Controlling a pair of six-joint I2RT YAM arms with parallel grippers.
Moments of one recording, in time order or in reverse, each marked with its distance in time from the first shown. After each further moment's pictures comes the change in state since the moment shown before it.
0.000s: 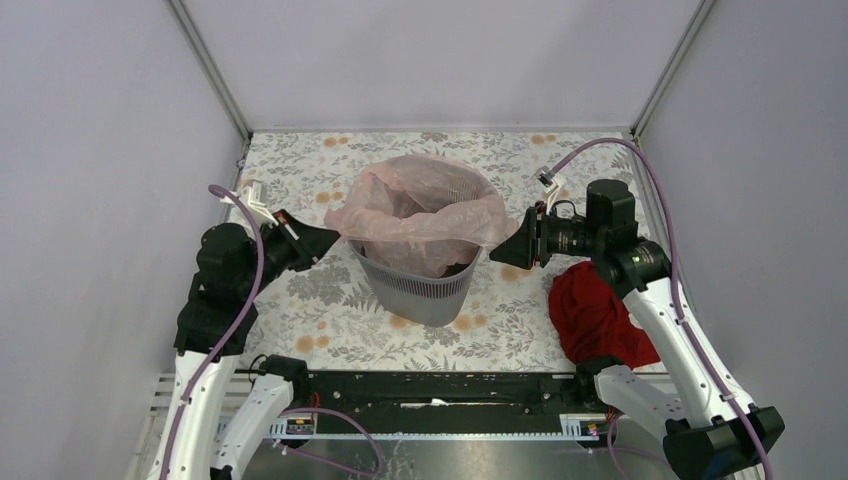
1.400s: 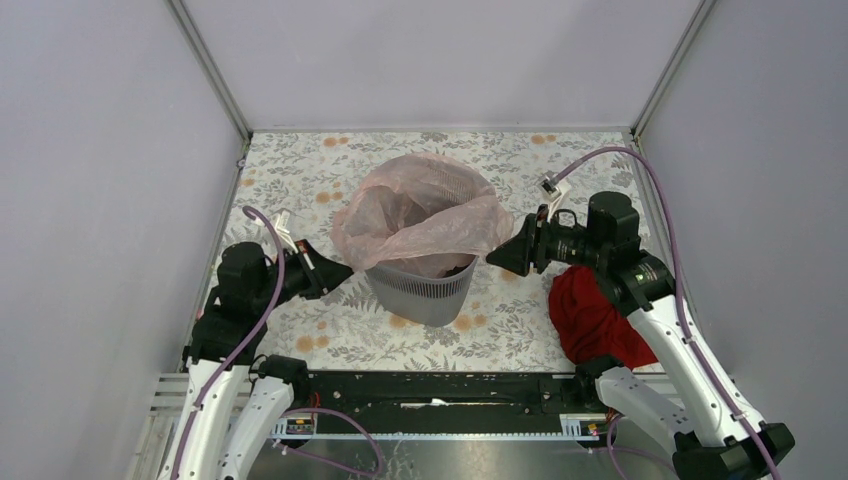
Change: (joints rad) left arm 0.000 -0.109 -0.189 -0.058 0.168 0.069; right arm 0.071 -0.091 -0.051 0.050 0.121 0.058
